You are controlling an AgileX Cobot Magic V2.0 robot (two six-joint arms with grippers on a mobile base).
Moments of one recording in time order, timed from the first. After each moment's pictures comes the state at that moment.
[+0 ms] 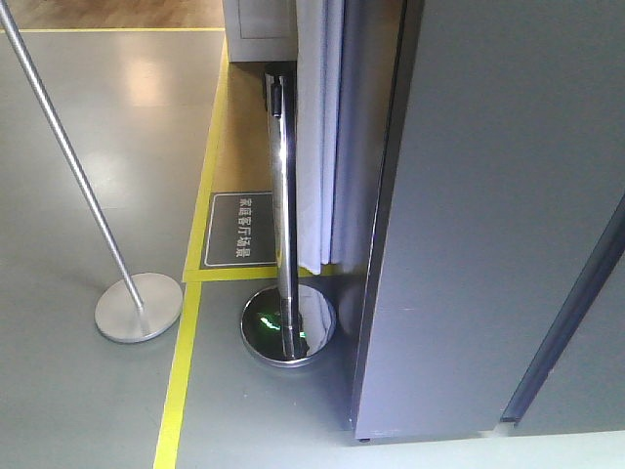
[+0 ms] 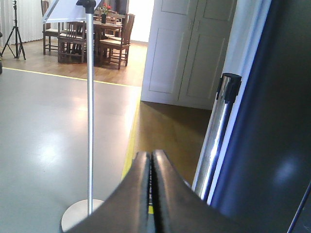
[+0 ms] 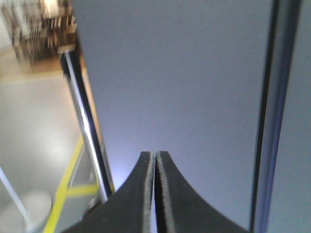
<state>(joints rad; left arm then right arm) 0.10 -0.01 0.02 0.09 0.11 -0.32 -0.02 0.04 -0.01 0.08 0.14 0.09</state>
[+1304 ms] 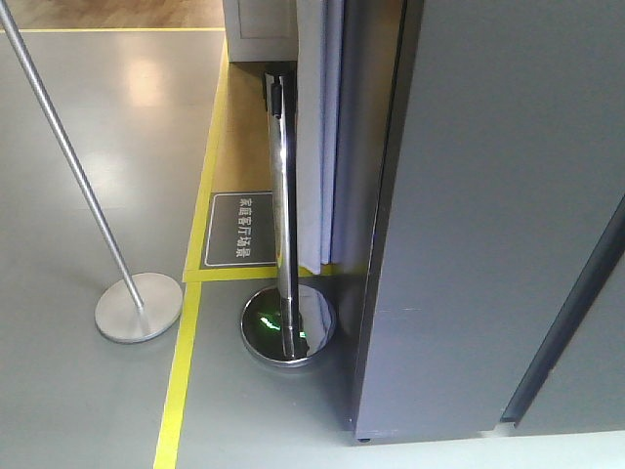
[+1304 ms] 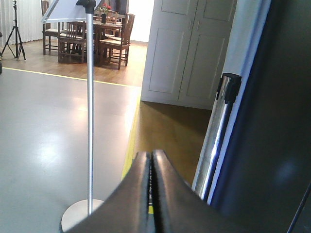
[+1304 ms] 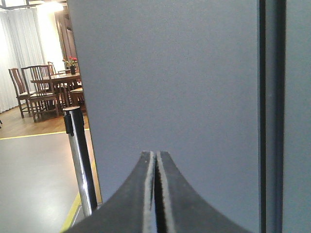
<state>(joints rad) 0.10 -0.01 0.02 0.09 0.11 -0.32 -0.02 -0.01 0.03 0.04 -0.04 0.11</state>
